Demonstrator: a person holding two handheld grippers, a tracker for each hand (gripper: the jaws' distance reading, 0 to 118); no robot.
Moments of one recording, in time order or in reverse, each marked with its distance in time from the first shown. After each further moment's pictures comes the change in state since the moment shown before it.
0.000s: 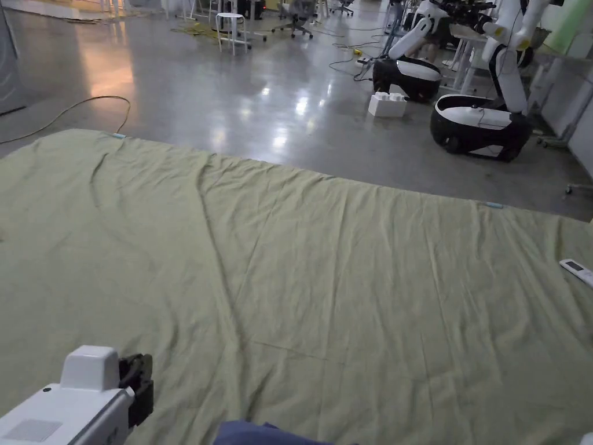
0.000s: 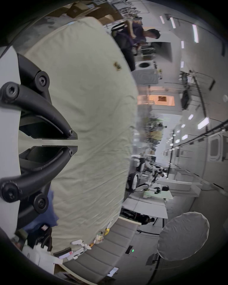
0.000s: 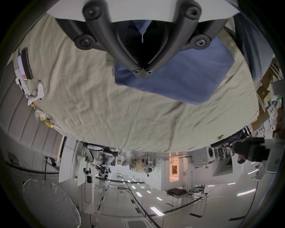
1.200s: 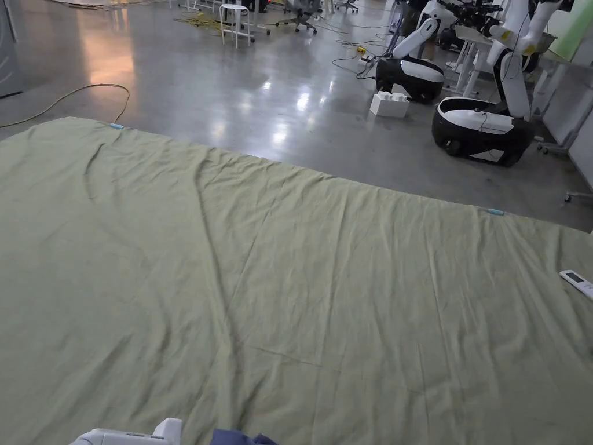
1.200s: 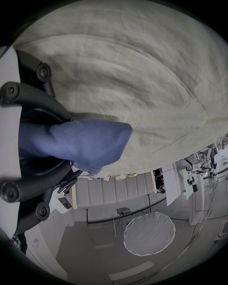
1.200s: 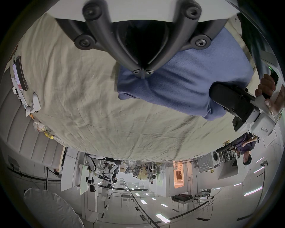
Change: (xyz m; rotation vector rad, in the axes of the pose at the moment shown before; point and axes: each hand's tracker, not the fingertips) left arm 0.008 -0.095 -0.127 -0.702 -0.814 0.583; right arm 0.017 -0.029 -0.020 -0.072 -0.014 -0.034
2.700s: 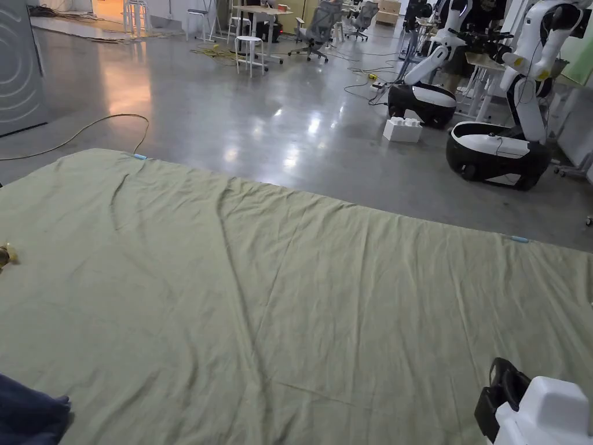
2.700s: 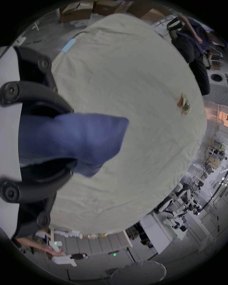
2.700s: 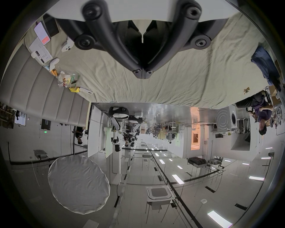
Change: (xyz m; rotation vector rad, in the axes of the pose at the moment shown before) left arm -0.042 0.153 0.387 0.228 0.783 -0.023; right arm 0.095 0.188 0.050 0.450 -0.235 -0.045
